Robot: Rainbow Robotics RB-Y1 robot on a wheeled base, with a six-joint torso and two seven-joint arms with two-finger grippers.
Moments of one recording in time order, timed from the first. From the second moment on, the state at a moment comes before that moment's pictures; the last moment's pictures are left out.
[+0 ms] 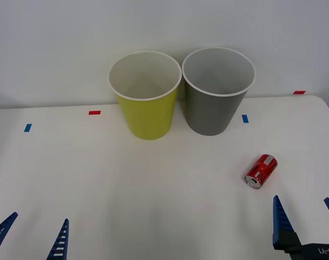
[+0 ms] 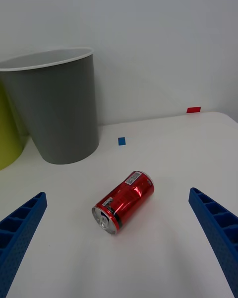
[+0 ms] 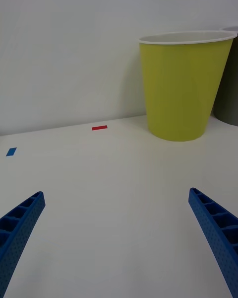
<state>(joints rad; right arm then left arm) 1.02 -0.27 0.16 -2.30 -0.15 -0.27 1.44 1.08 0.42 -0.17 -2.21 0.11 -0.47 -1.50</state>
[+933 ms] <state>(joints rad) 0.83 -0.20 0.00 -2.30 -0.22 0.18 1.23 1.08 0.42 -0.17 -2.21 0.11 -0.47 -1.50</state>
